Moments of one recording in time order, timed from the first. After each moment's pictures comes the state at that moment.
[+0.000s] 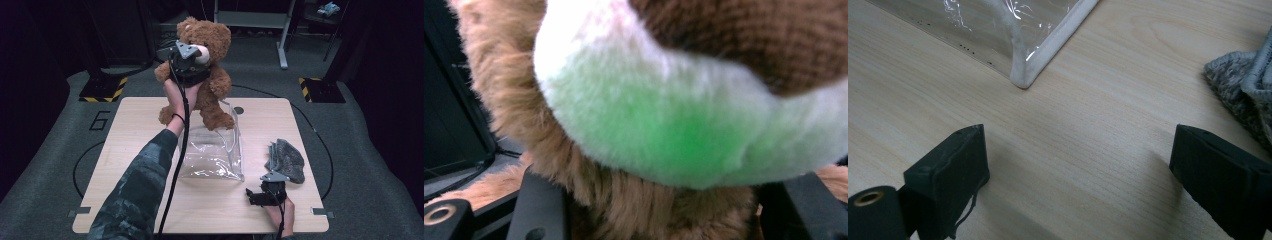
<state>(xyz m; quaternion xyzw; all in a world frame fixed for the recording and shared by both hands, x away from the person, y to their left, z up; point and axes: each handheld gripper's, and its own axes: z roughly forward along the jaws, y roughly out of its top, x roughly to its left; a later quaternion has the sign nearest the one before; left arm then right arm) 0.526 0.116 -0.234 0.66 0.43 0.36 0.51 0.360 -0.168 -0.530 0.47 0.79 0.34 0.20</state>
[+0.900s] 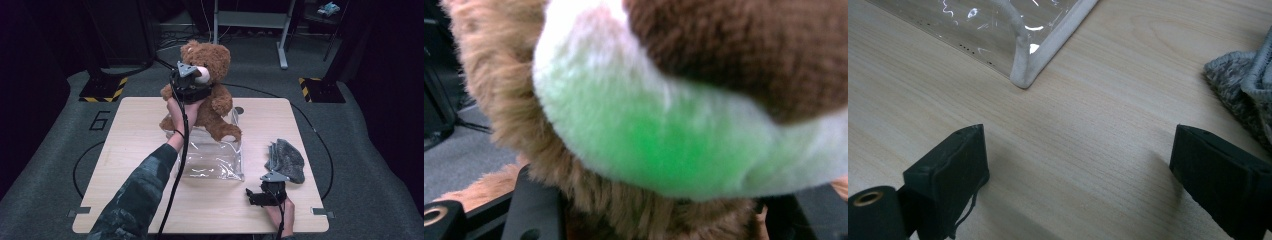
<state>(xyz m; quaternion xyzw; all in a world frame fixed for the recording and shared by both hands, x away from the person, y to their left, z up) 0.517 0.121 -0.285 0.67 0.45 0.29 0.52 0.359 -0.168 -0.530 0.47 0.79 0.35 0.20</state>
